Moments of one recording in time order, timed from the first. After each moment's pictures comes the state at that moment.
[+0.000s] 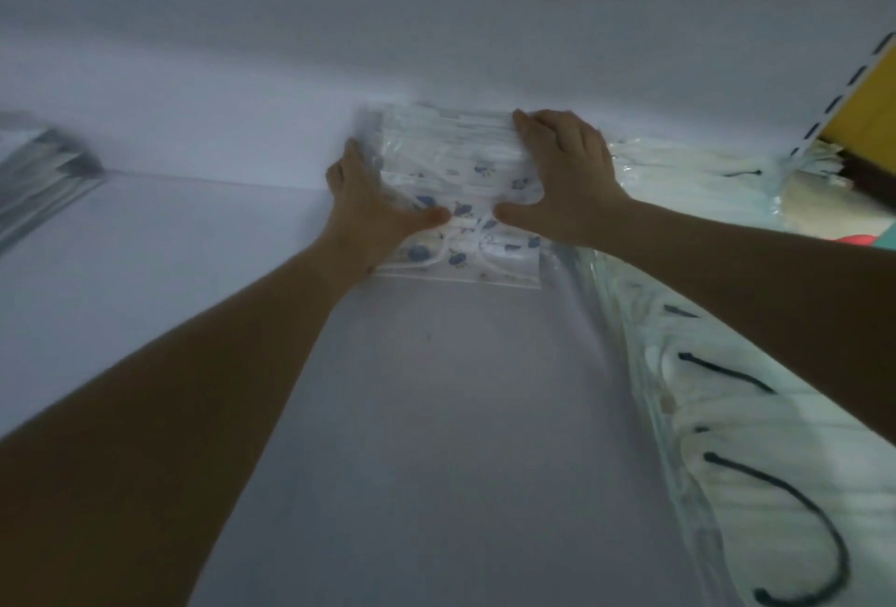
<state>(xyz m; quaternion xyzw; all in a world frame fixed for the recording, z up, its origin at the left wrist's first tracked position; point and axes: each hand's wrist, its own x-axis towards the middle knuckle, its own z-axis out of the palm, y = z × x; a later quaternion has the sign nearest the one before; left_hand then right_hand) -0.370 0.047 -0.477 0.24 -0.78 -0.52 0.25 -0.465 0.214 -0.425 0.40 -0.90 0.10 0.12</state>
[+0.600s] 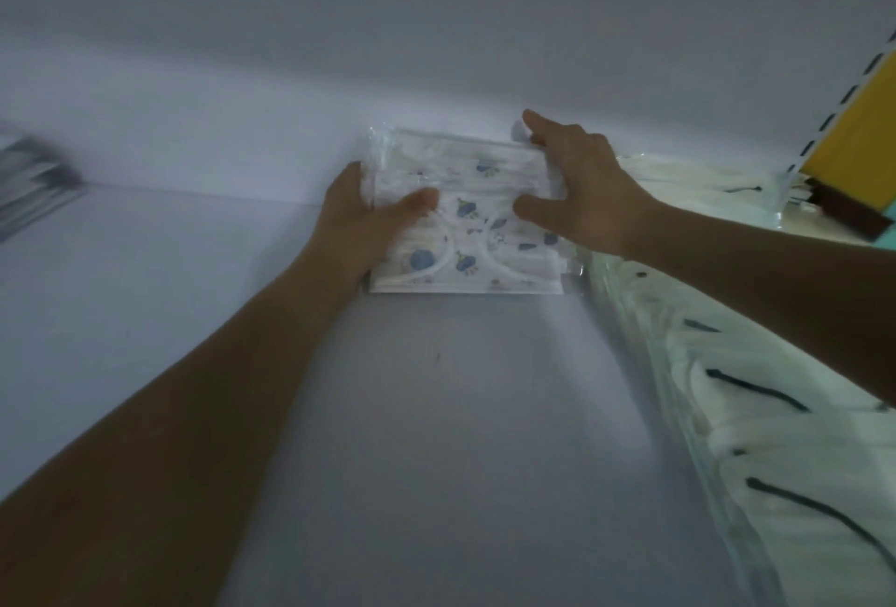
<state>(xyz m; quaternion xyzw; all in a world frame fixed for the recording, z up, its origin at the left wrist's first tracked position) -0.360 0.043 -0.476 0.15 -0.68 -0.65 0.29 -0.455 0.223 -0.414 0.43 -0.88 0.19 0.08</state>
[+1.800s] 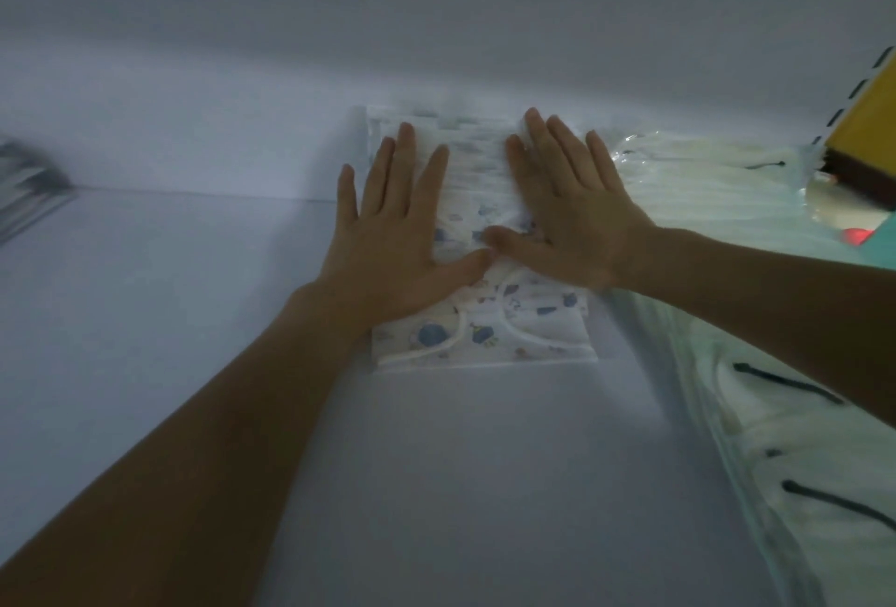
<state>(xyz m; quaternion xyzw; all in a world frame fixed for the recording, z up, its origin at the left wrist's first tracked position) -0.351 0.062 -0.480 0.10 -0.98 -0.05 0.19 -0.449 0.218 -0.443 0.42 -0.89 -0.05 0.15</state>
